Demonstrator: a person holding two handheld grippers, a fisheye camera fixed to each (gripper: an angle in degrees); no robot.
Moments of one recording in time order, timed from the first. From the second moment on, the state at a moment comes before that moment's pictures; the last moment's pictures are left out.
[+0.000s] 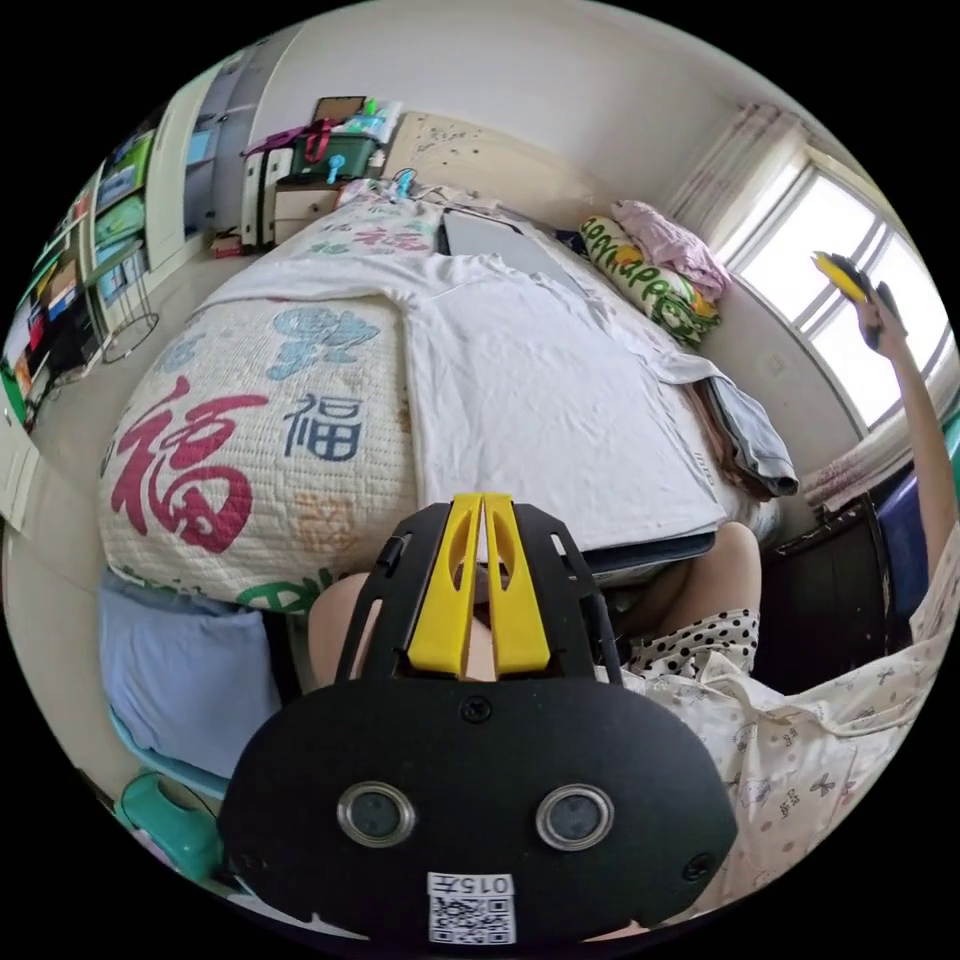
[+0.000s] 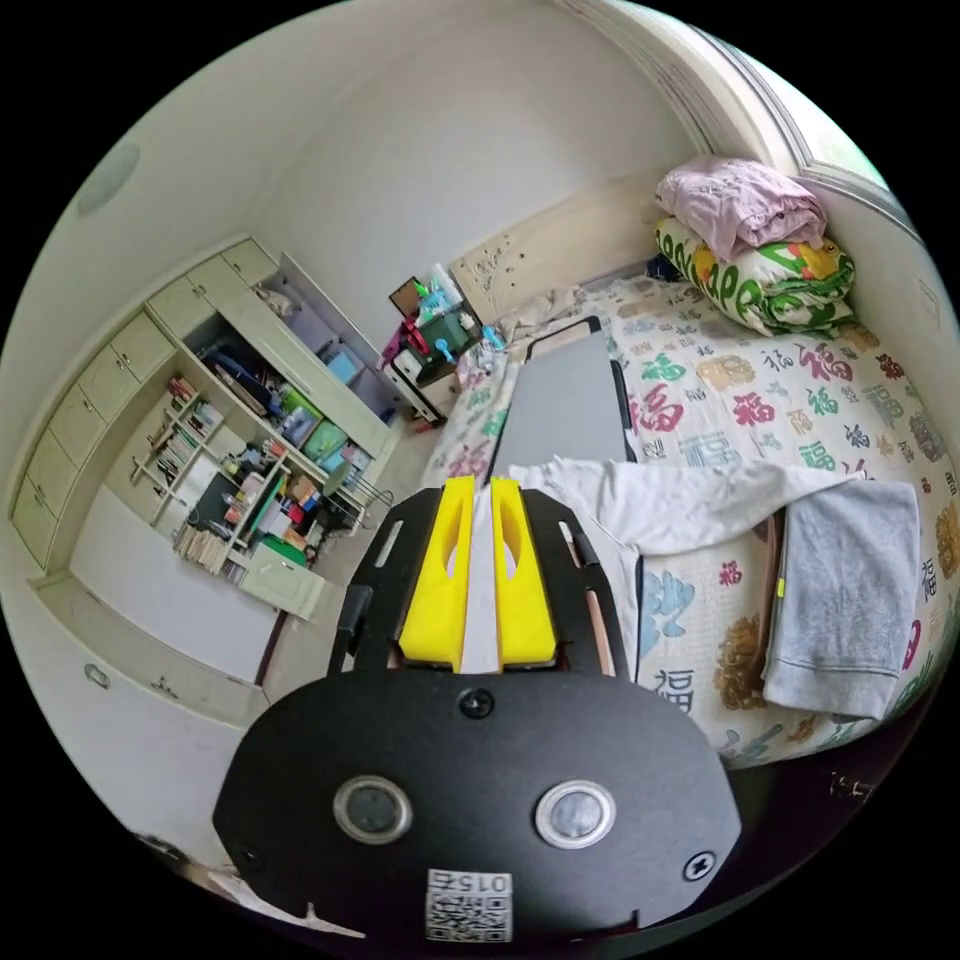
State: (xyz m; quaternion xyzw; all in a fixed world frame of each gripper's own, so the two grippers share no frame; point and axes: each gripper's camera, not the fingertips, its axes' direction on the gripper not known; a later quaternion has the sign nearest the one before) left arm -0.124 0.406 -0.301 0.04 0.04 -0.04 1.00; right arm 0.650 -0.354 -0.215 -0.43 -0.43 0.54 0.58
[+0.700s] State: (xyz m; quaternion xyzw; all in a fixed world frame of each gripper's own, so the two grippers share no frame) left arm 0.195 0.153 -0.131 0.00 0.11 0.17 0.98; right arm 0.721 -0.245 -0.144 -0.49 -0.30 0.52 0.63
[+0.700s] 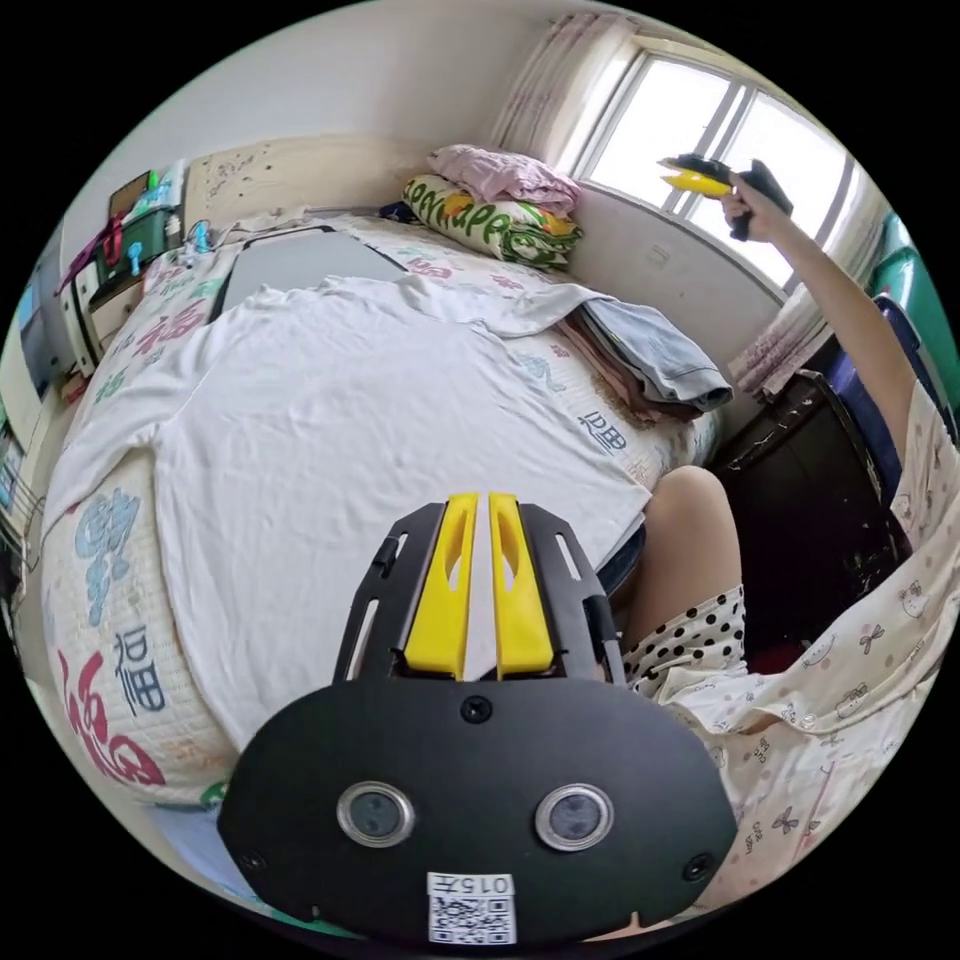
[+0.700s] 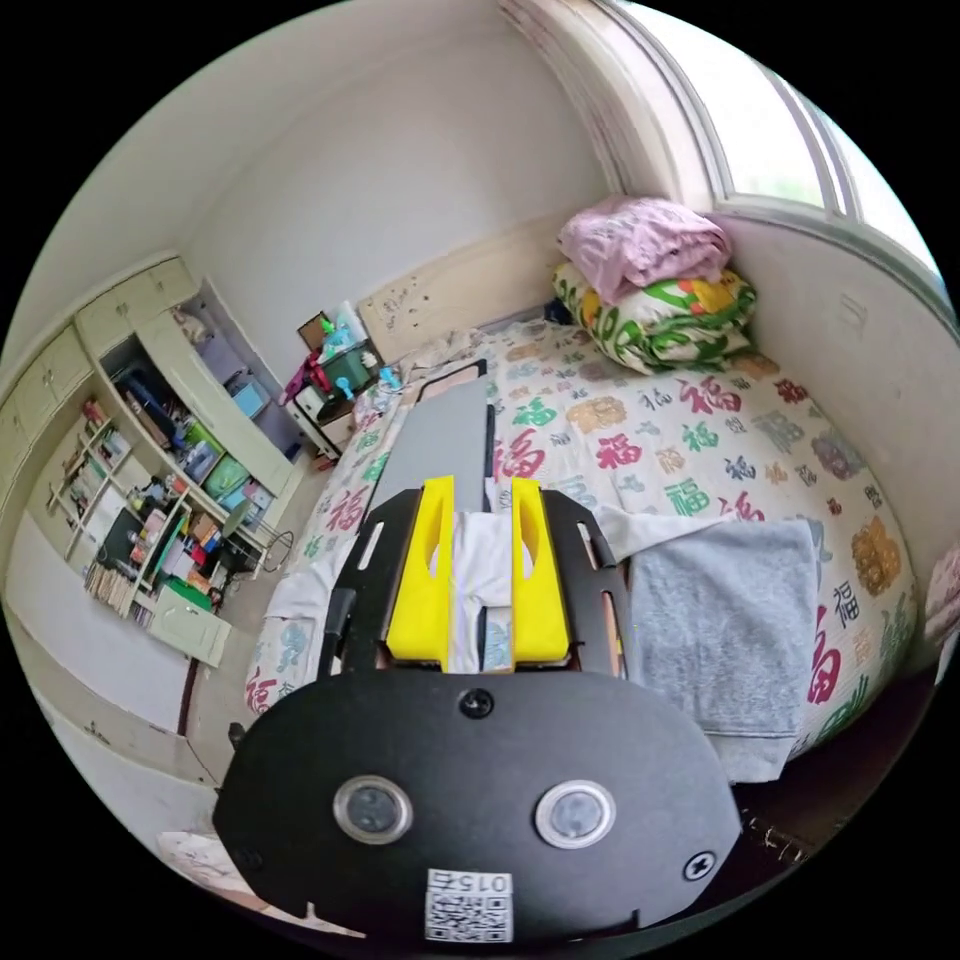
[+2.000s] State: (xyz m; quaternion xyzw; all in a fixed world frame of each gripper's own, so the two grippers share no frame) left arm 0.416 -0.001 0.203 0.08 0.25 0.17 0.95; right arm 0.654 -0.083 0.013 -0.40 -0.33 0.46 0.72
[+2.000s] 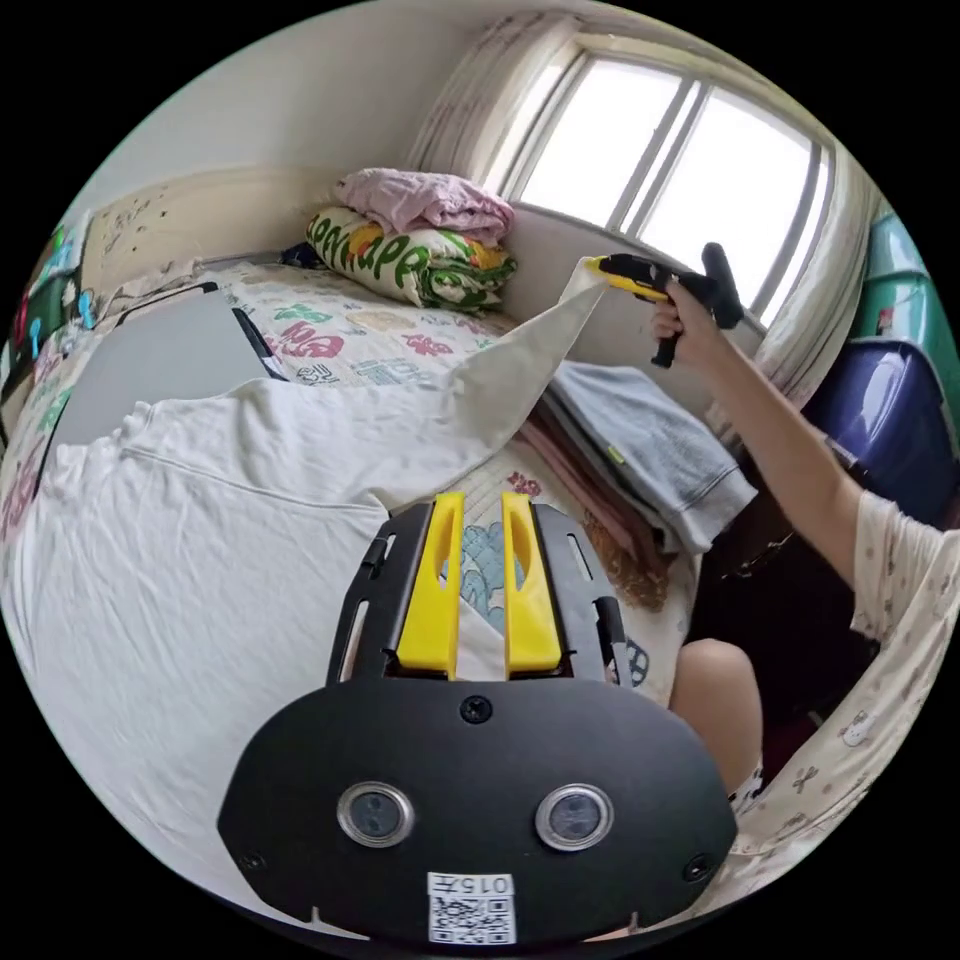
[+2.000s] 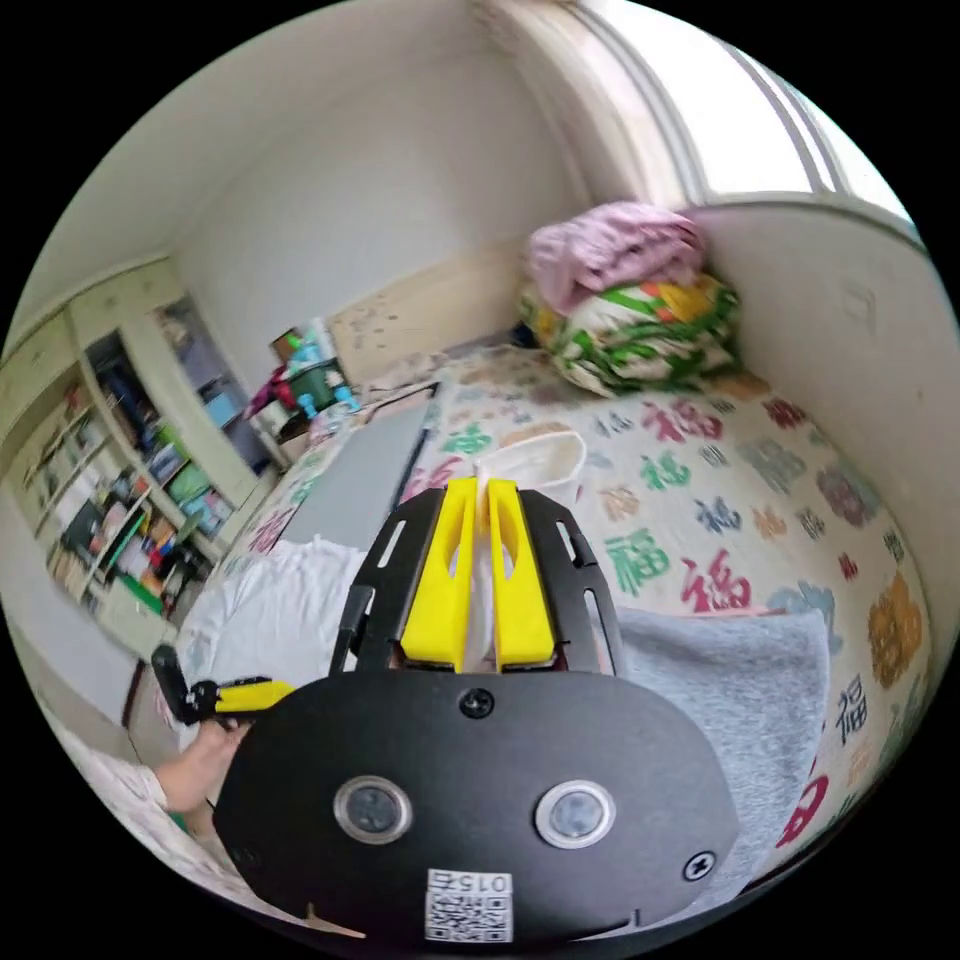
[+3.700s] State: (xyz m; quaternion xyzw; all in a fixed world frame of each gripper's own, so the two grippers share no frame) left arm 0.170 0.357 0.085 0.13 0.32 -0.12 0.93; right arm 0.400 0.006 -0.135 -0.30 -0.66 0.28 0.63
